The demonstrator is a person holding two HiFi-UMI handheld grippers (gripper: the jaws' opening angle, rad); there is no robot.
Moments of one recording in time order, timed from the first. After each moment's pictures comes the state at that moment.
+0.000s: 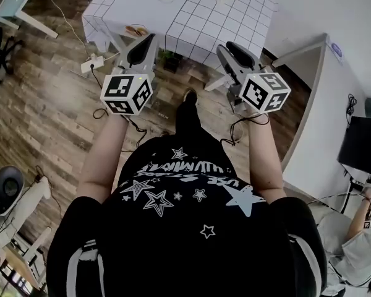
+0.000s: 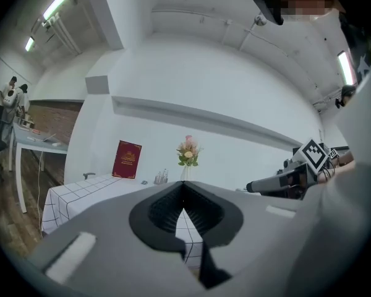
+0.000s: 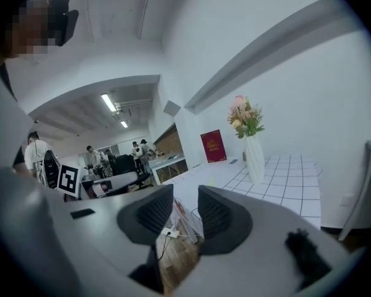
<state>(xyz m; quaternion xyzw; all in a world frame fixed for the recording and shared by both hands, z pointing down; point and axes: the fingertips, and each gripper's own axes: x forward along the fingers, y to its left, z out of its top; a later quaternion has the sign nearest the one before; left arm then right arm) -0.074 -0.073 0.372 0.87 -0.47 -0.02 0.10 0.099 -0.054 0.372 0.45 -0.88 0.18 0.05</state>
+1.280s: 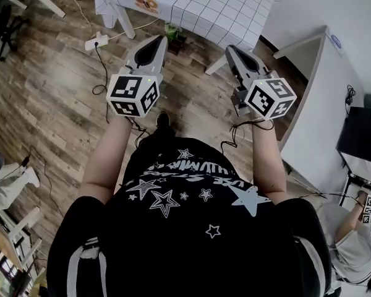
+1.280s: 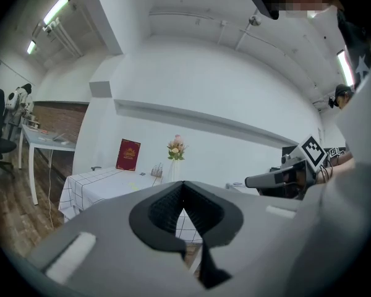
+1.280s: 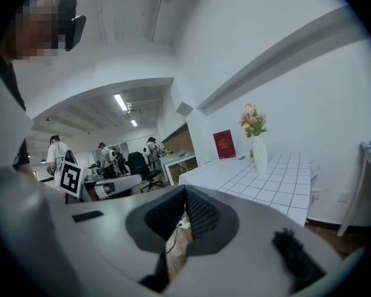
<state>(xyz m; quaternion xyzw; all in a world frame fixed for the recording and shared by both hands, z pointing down) -0.075 0.085 0.366 0.87 -0.48 -0.01 0.11 0.083 0.097 0.355 0.42 -0.89 0.17 0.05</state>
